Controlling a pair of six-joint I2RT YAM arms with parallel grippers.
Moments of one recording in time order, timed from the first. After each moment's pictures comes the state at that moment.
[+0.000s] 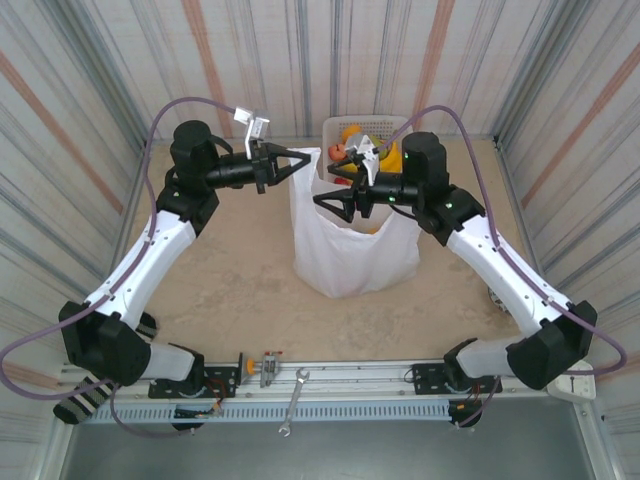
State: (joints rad) left arm -0.36 1.37 1.32 0.09 1.02 -0.44; right arm 0.53 1.33 1.34 -0.26 -0.72 -0.06
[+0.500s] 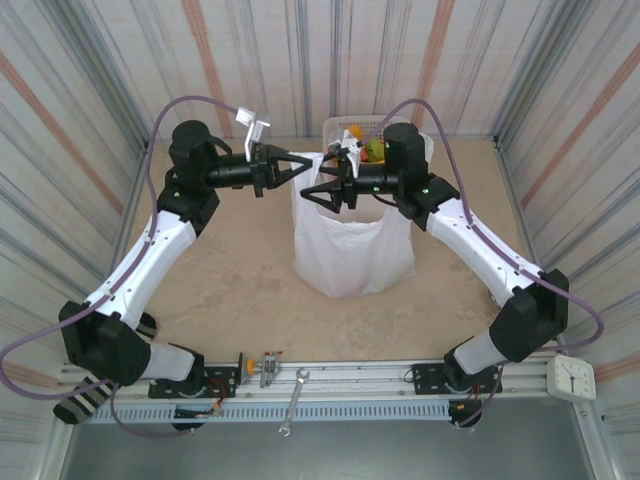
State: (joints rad) left arm -0.37 1.37 1.32 0.14 1.11 -0.43; right arm 0.54 1.50 1.40 -0.13 -0.85 -0.06
